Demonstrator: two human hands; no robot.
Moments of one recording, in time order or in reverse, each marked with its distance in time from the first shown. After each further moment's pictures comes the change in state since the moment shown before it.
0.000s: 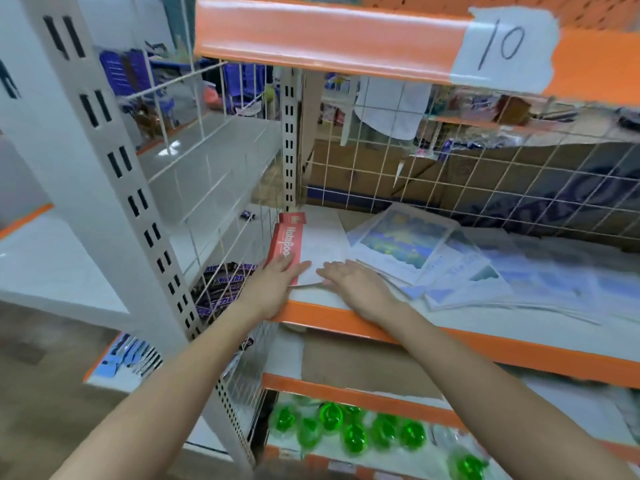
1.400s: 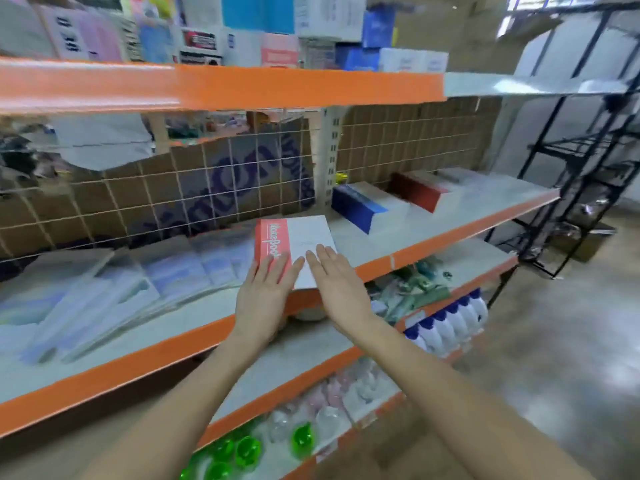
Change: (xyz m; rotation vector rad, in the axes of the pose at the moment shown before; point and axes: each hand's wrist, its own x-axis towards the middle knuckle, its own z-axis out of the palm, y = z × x) left_hand 0.031 0.516 0.008 -0.012 0.443 0.653; right_hand -0.420 0.234 -0.069 -0.199 0.243 0.775
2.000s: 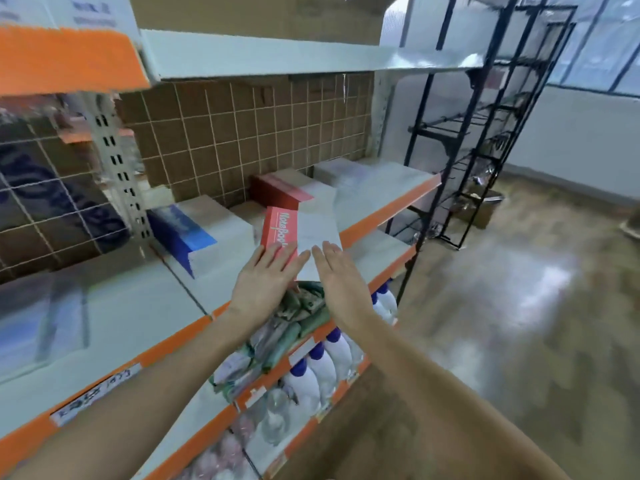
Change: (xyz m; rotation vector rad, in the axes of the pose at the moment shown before) left_hand 0.258 0.251 0.123 0.061 0.029 0.402; right_hand -0.029 0.365 0.023 0.045 0.028 0.326
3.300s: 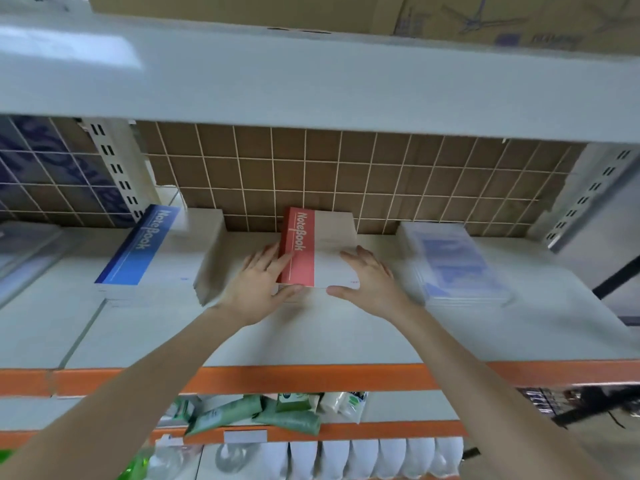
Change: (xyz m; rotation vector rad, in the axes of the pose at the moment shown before) left_hand 0.223 -0.042 0.159 -0.193 -0.393 -0.903; right_hand 0.339 0.220 0.087 0.432 -0.483 -0.496
